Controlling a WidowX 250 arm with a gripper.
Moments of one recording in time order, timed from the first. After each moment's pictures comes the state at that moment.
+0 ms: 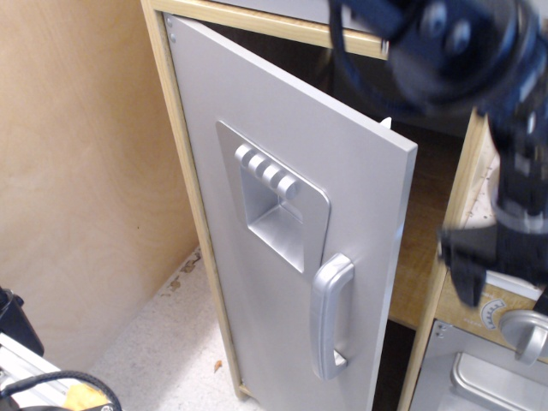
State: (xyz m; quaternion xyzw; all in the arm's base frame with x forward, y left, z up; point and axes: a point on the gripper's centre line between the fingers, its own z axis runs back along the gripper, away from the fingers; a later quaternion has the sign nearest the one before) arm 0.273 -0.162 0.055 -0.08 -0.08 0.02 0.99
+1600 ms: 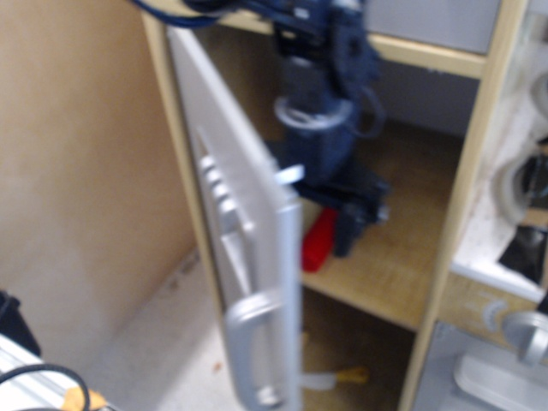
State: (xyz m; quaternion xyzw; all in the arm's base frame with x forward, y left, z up) arm 0.239 -0.019 0.069 0.00 -0.02 0.03 1.00
